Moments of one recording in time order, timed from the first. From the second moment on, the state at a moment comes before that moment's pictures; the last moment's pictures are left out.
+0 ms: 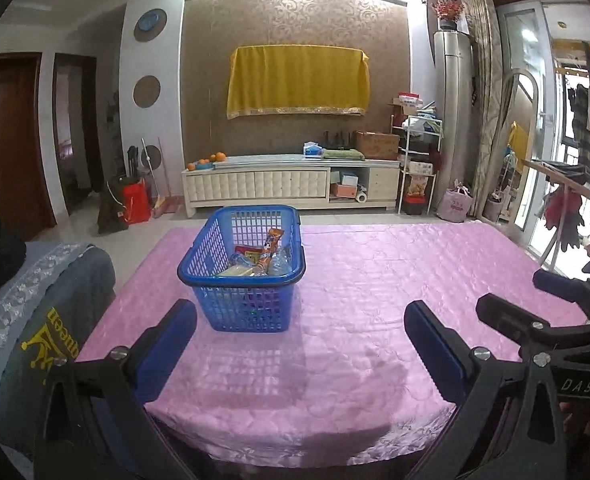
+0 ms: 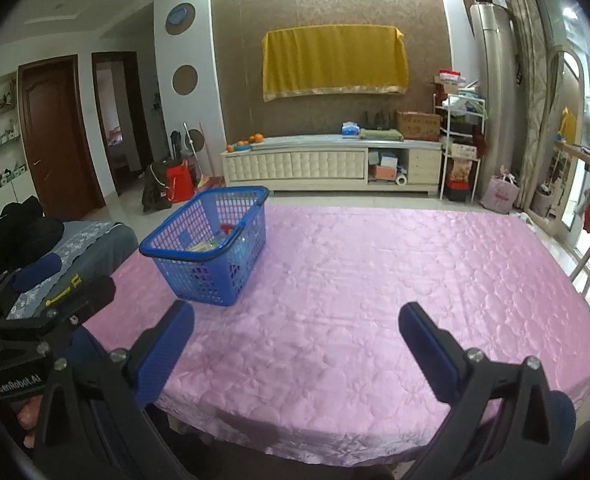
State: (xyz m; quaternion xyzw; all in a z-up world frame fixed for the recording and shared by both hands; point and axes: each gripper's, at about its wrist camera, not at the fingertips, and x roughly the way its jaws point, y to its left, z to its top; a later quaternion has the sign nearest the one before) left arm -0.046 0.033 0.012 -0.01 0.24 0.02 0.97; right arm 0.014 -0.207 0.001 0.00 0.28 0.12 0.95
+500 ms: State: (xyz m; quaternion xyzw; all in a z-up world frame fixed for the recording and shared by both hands) left arm -0.051 0.041 0.006 -0.02 0.25 0.02 0.97; right arm 0.010 -0.208 -0.001 0.02 0.30 0.13 0.94
